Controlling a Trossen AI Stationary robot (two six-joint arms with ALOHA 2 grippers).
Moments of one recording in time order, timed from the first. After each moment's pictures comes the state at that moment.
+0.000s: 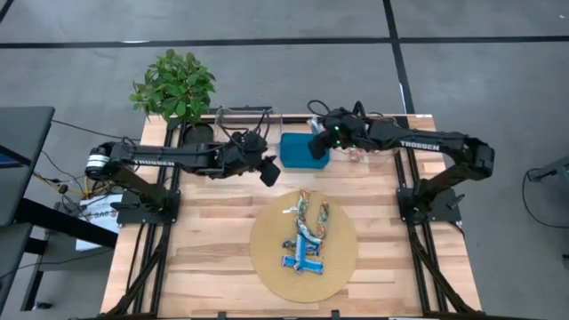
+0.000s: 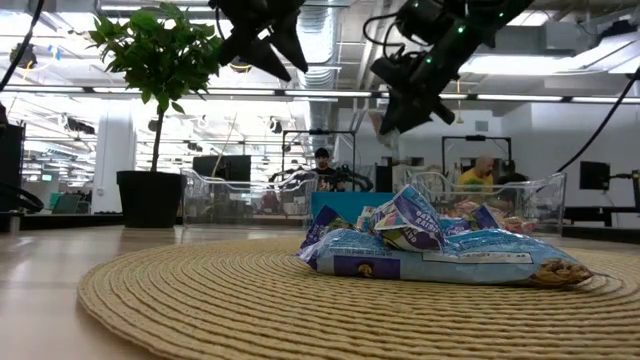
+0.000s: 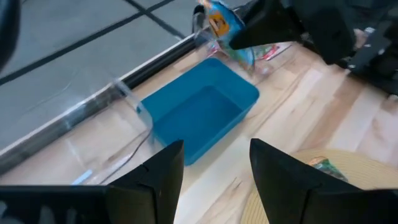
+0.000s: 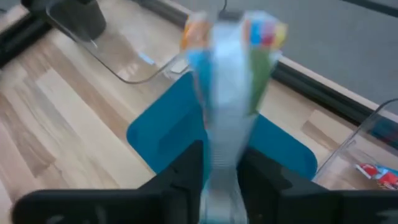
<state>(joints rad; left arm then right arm) 0.04 1.45 1.26 -0.53 -0.52 -0.53 -0.39 1.45 1.07 -0.40 0.16 0.38</state>
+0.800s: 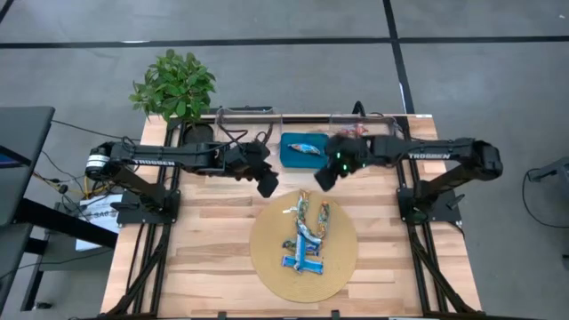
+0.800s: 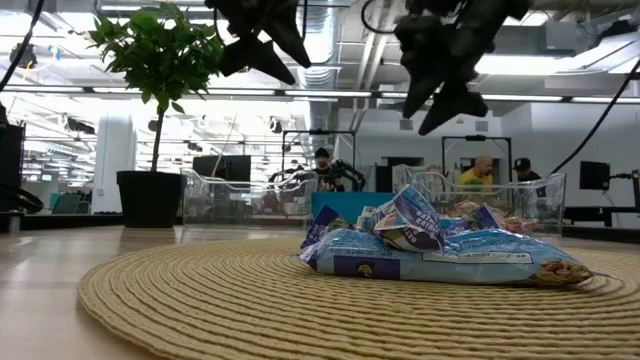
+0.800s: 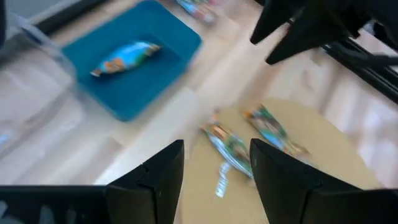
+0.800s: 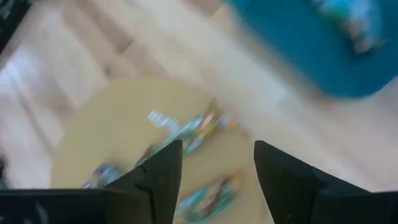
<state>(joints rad) 0.04 1.45 1.26 -0.56 -0.19 -0.58 -0.15 1.38 1.07 -0.69 -0.05 0.65</state>
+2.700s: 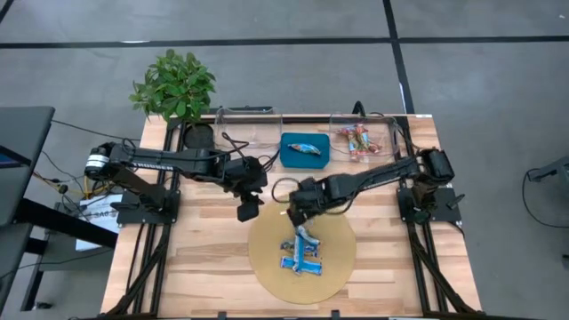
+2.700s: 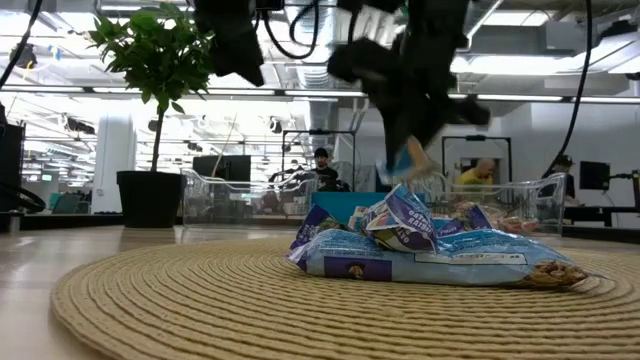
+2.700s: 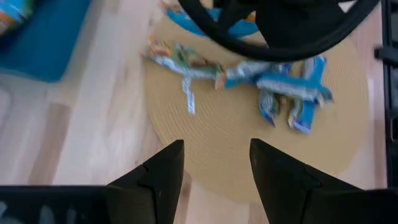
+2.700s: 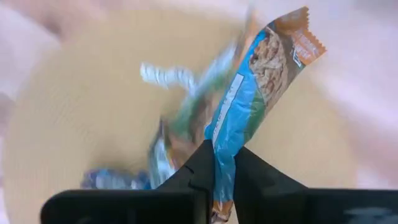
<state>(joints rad) -0.02 1.45 1.26 -0.76 0.05 -0.25 0.15 1.84 1.39 -0.86 0.13 1.13</state>
